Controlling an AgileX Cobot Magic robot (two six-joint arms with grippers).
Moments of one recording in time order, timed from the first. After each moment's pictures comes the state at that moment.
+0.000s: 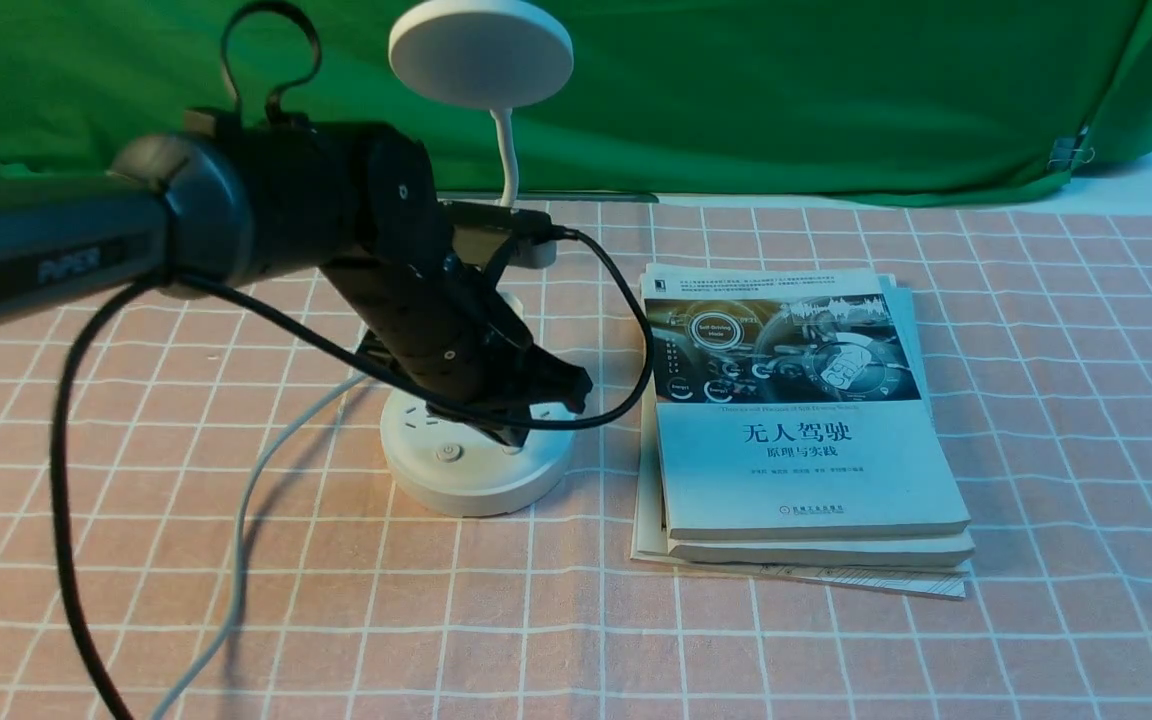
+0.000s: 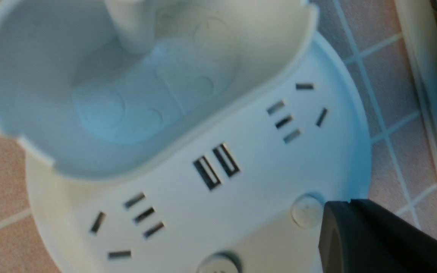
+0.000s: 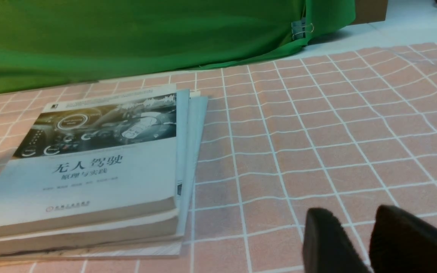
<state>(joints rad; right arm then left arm) 0.03 0.00 0.01 -0.05 0.23 0.19 -0.46 1.96 -1.43 -0.29 0.76 0.14</state>
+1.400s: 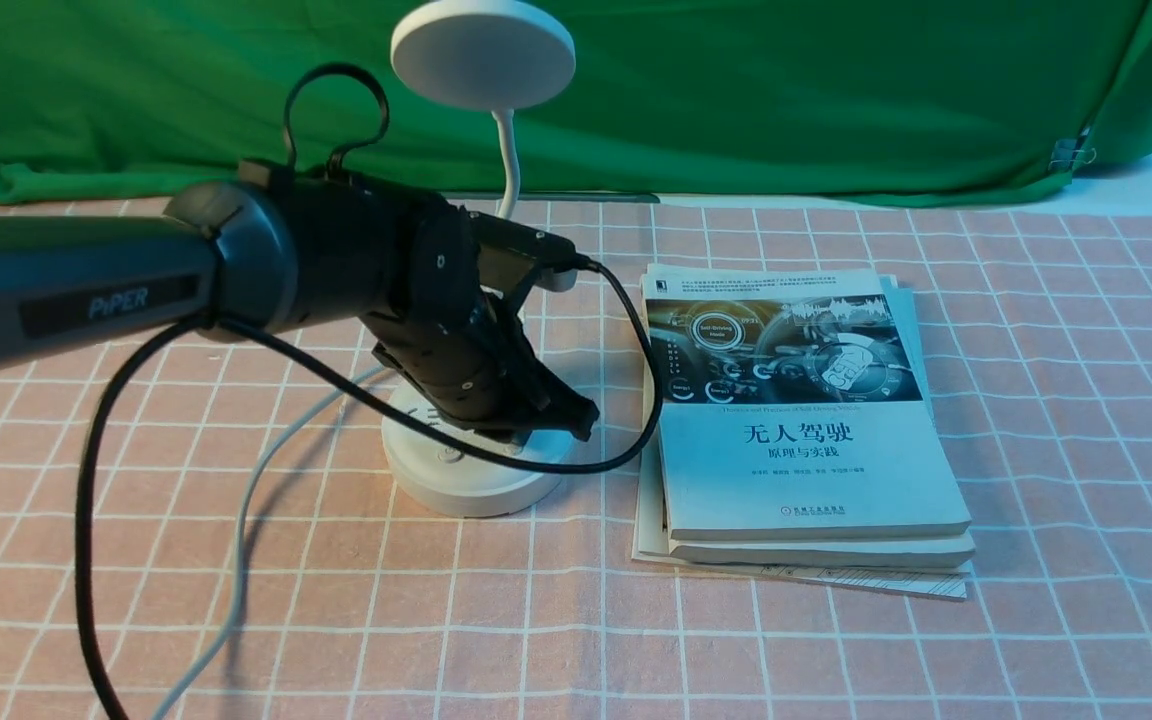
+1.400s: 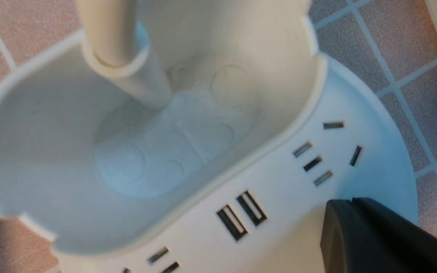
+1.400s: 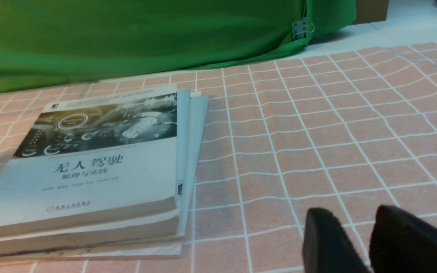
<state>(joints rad) 0.03 0.00 0.01 -0.05 0.23 0.19 -0.51 1.99 -1.36 -0.11 0.61 0.09</state>
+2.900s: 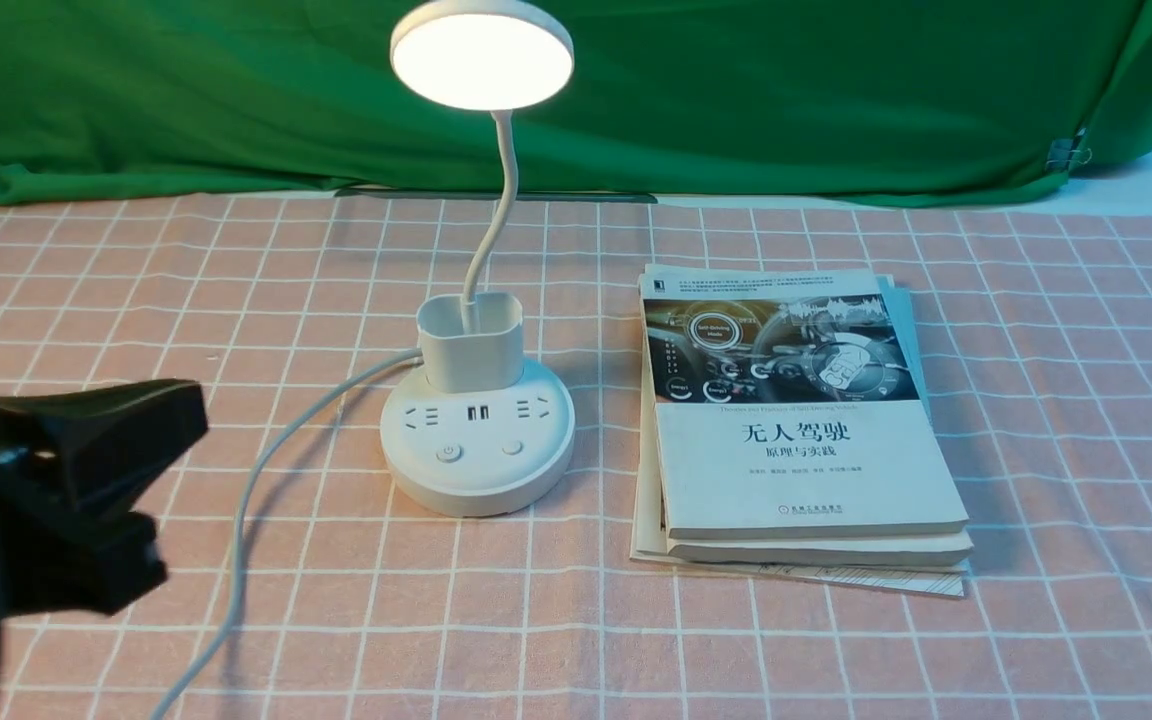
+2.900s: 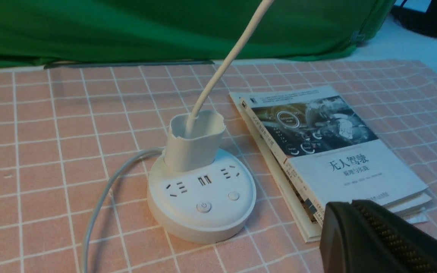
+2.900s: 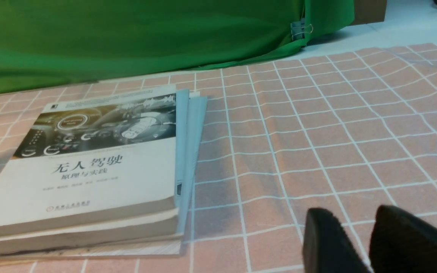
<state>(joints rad) 0.03 0.00 0.01 -0.05 0.23 0.19 -0.51 0.60 -0.58 -0.05 0.35 -0.18</state>
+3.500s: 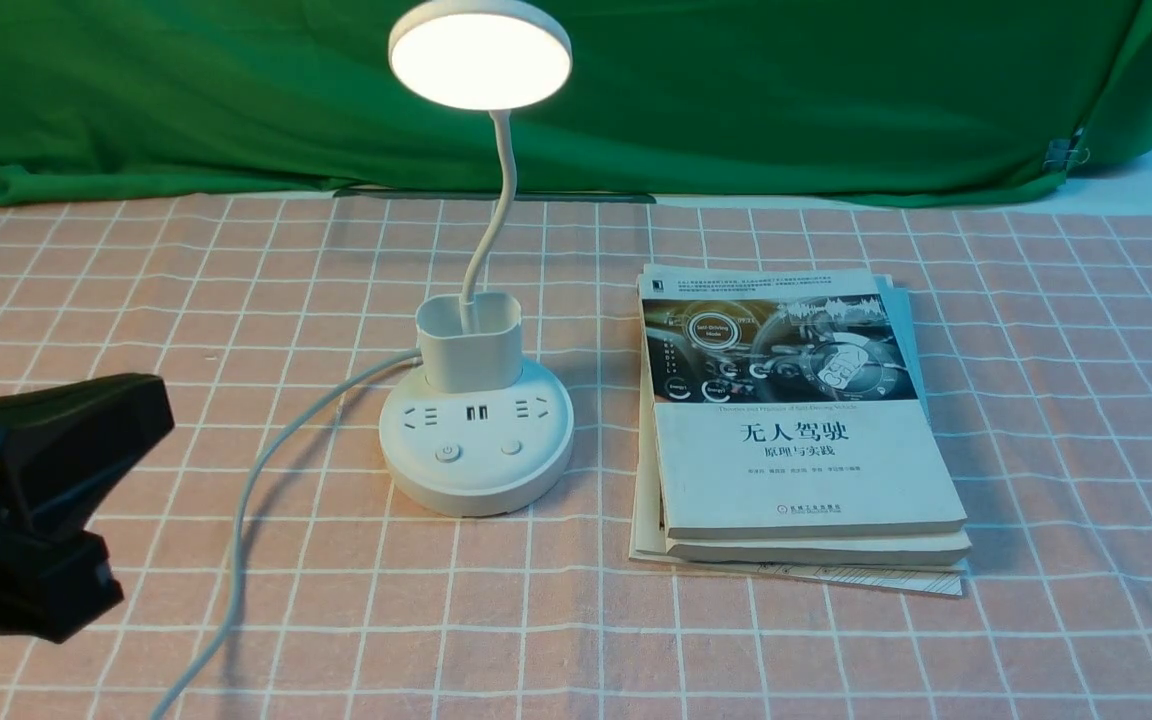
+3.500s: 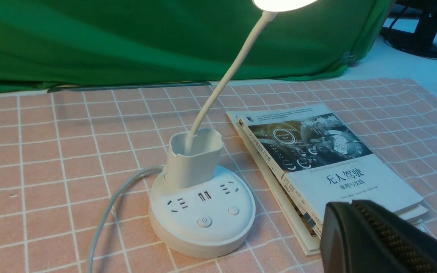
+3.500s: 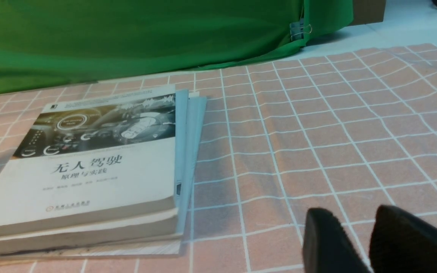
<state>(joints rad) 0.03 0.00 0.01 -0.05 0.23 0.19 -0.51 0.55 -0.55 -0.02 0.31 -0.18</state>
